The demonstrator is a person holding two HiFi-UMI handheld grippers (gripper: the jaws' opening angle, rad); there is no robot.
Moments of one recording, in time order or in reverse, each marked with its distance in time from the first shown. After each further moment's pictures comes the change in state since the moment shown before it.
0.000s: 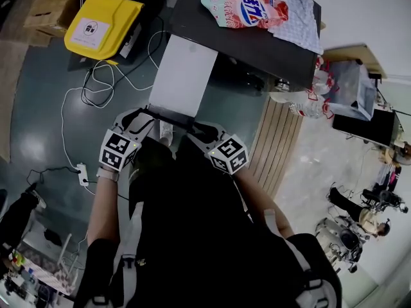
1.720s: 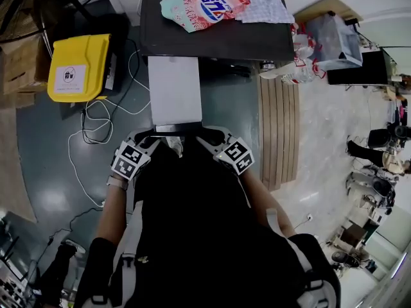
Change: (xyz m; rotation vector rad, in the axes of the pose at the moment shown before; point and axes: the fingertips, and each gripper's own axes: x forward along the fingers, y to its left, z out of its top) left arm 0.038 0.003 -0.025 0.217 0.217 -0.327; right arm 0.000 -0.027 -0.009 0.051 -0.097 -0.259
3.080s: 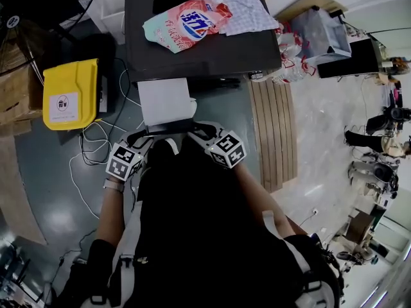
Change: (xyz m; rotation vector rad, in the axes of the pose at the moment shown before) left arm 0.012 0.065 0.051 0.003 -0.016 -0.004; right arm 0.026 -0.057 0.054 0.104 -0.044 -0.071
